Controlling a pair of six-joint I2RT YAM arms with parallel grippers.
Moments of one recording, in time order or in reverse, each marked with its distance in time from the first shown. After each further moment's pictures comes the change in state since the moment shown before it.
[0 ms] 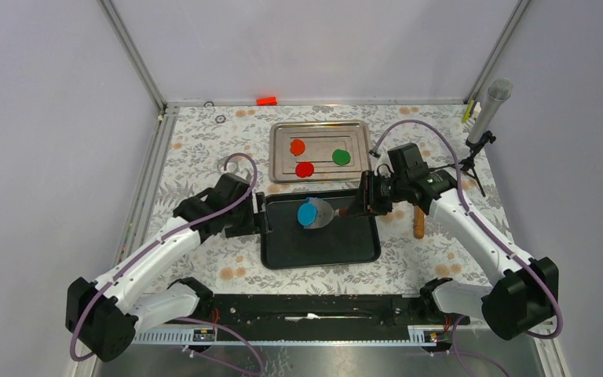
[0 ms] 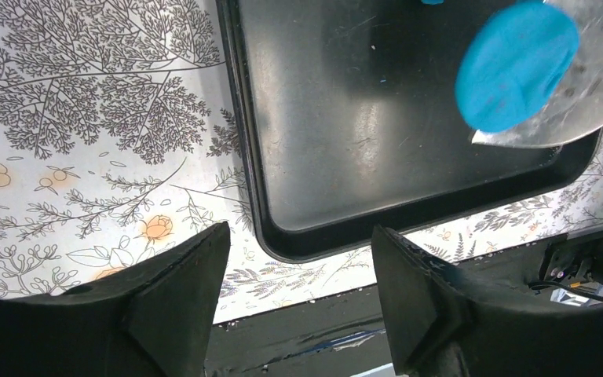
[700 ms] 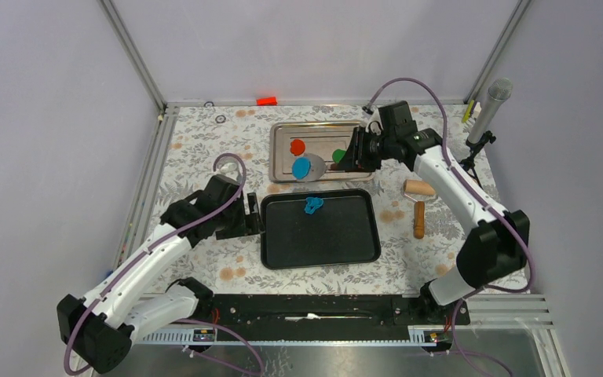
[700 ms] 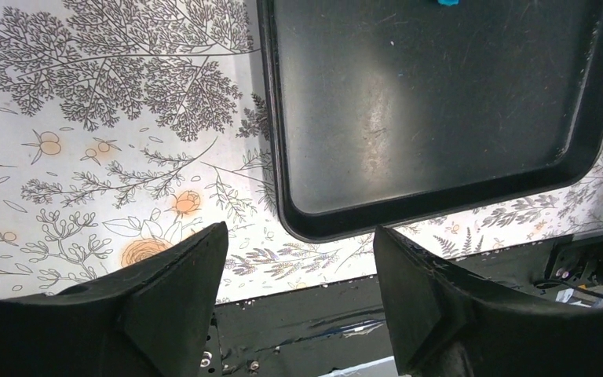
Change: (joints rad) left arm 0.019 -0.084 0.044 -0.121 -0.036 0.010; right arm -0.036 0.293 0.390 0.035 0.071 0.006
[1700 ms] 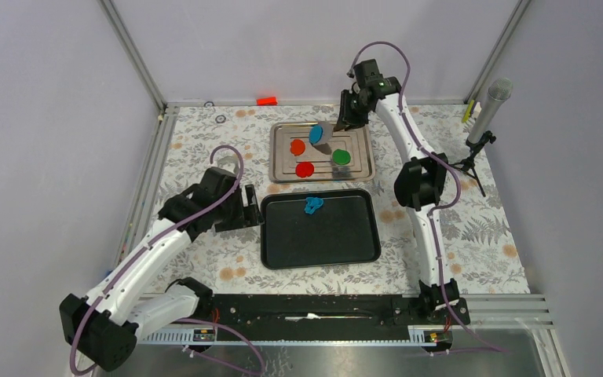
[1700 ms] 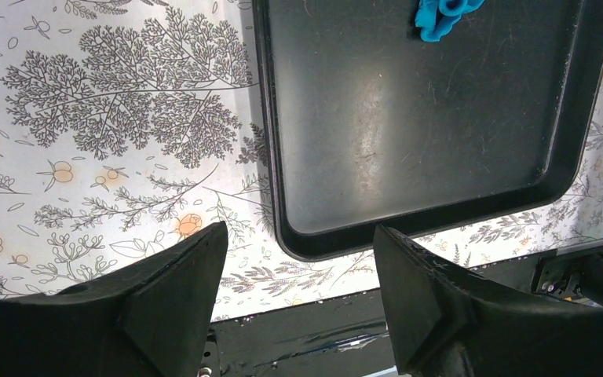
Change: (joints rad) left arm 0.062 0.002 0.029 0.029 0.023 0.036; right arm -0.079 0.941 1.186 -0.370 0.239 -0.168
